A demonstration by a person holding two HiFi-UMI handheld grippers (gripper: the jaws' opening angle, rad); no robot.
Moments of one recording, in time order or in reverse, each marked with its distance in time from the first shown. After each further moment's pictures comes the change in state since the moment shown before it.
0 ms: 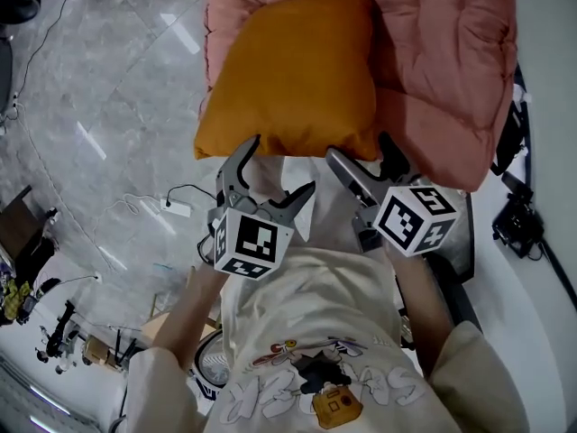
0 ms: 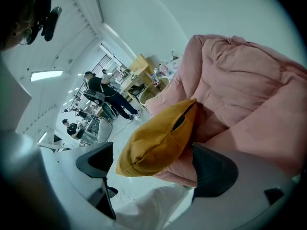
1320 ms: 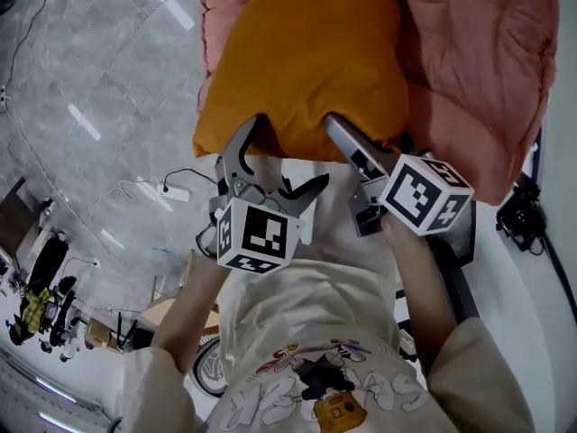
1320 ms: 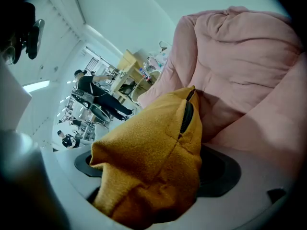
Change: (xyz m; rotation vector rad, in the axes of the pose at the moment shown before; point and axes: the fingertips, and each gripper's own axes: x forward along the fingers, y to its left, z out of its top) left arm 0.036 0.029 -0.015 -0.009 0.014 -0.035; right arm 0.071 -0.013 0.004 0.150 0.029 -0.030
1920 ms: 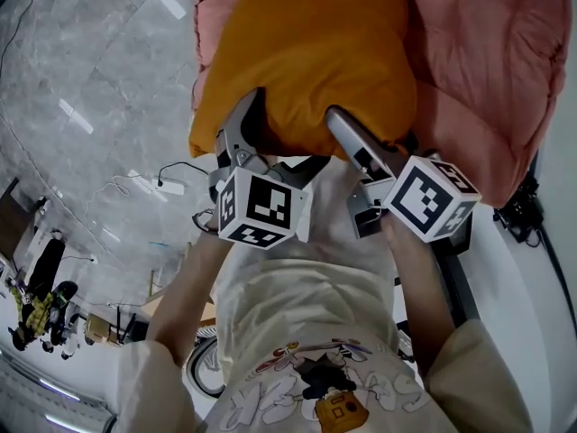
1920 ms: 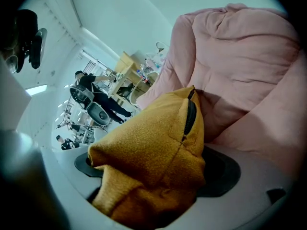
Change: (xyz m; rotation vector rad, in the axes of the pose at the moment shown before) left arm 0.037 0.031 -0.008 -0.002 0.004 -0.019; right arm 0.013 0.009 0.008 0.037 -0.018 -0.007
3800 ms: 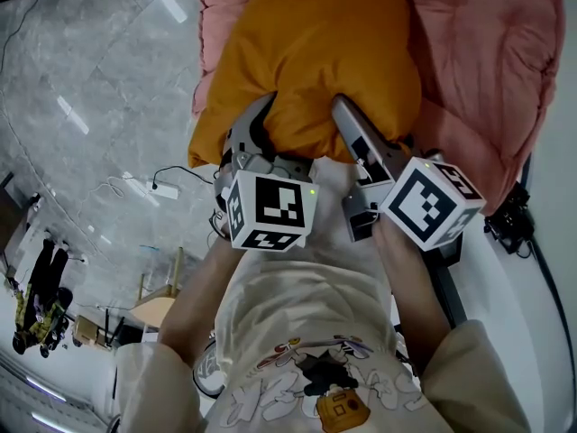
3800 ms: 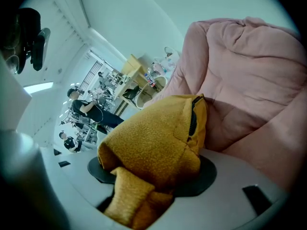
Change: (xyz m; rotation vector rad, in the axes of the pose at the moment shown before) left arm -0.010 0.028 0.031 -0.117 -0.038 0.189; right arm 0.000 0.034 0.029 -0.064 -0.028 0.034
